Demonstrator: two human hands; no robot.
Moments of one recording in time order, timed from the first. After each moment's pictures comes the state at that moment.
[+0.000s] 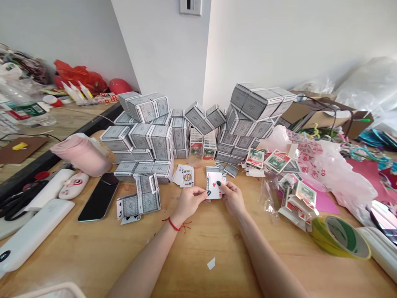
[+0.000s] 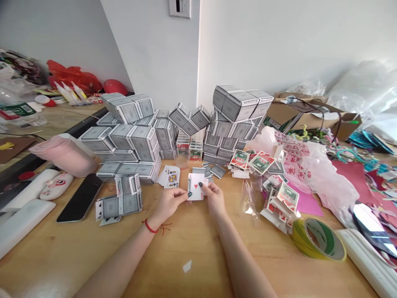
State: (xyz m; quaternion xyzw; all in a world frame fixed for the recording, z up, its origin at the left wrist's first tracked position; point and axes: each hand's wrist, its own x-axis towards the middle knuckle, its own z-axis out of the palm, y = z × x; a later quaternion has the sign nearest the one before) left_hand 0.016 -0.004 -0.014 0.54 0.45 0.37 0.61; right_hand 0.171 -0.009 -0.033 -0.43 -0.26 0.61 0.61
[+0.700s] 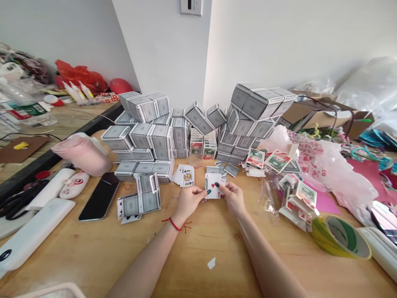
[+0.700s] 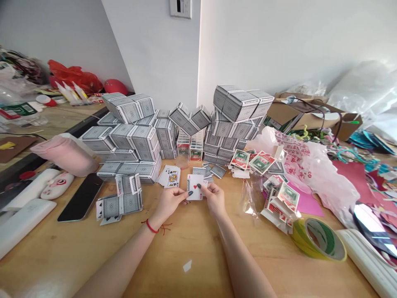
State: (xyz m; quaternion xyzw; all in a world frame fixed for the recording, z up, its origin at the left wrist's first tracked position) left_hand 0.017 -0.002 -0.021 0.55 0.51 0.37 0.54; right_hand 0.171 -0.011 -0.034 -0.48 -0.29 0.57 0.61
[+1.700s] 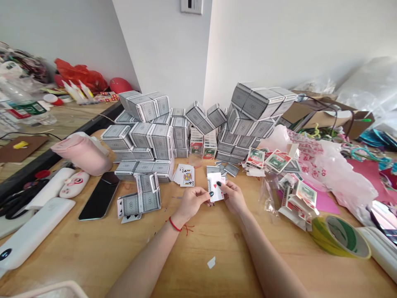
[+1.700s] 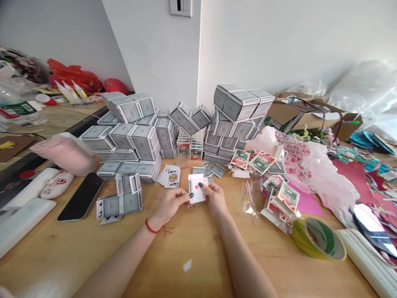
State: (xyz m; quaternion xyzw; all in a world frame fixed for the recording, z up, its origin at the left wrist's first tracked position) left_hand 0.020 -0.010 -0.006 0.51 0.40 0.38 0.66; right_hand 0.175 -0.011 -0.027 -0.43 -0.27 0.64 0.58
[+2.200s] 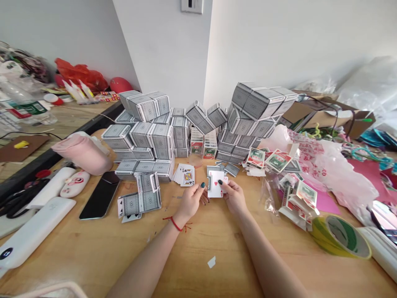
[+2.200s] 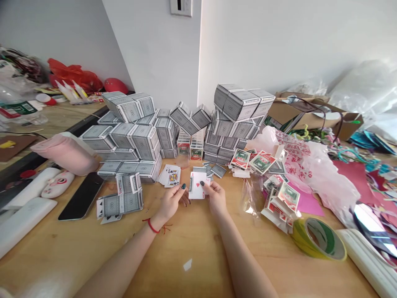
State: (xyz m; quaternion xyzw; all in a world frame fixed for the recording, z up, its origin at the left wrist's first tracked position) left_hand 0.019 -0.007 -0.020 0.54 0.43 0.40 0.60; right_hand 0.173 -0.009 -0.034 -0.46 -0.26 0.59 0.61
